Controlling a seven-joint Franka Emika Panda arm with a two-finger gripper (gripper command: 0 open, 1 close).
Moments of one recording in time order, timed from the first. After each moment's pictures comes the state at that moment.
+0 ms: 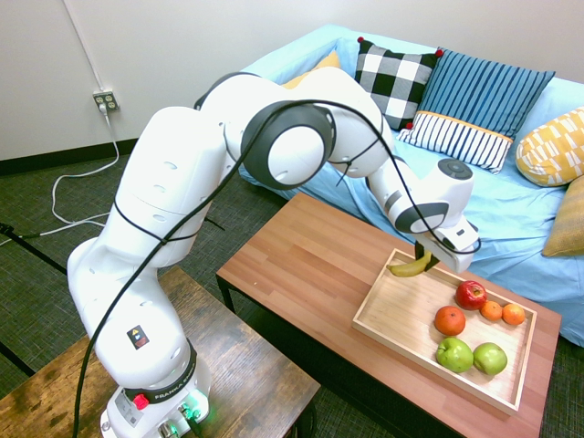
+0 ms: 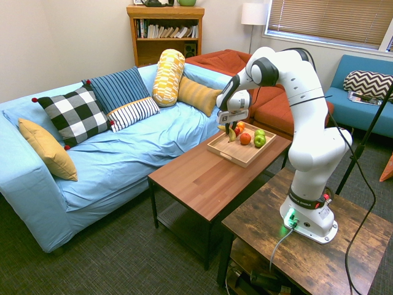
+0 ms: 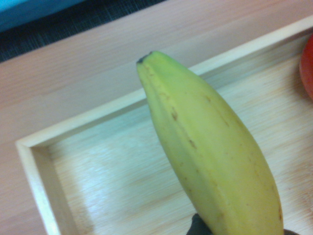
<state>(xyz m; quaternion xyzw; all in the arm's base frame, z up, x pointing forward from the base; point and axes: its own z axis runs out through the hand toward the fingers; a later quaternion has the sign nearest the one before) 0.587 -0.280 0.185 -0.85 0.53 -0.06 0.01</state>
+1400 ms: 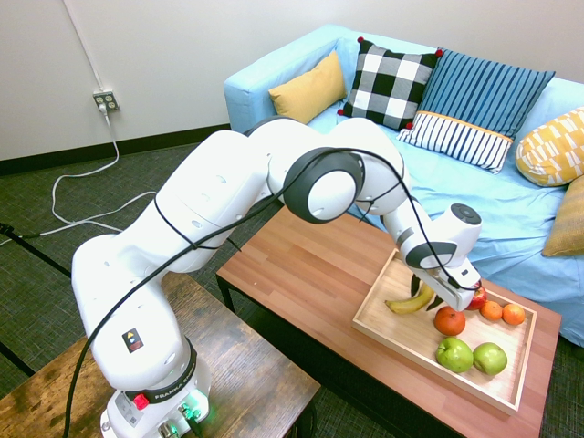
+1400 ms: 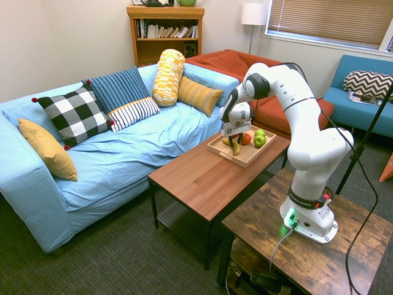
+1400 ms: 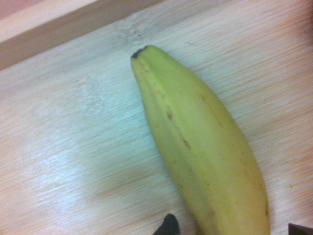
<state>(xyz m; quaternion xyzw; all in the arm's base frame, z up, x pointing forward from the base) 0.584 -0.315 0.112 -0.86 0.52 0.00 -0.01</state>
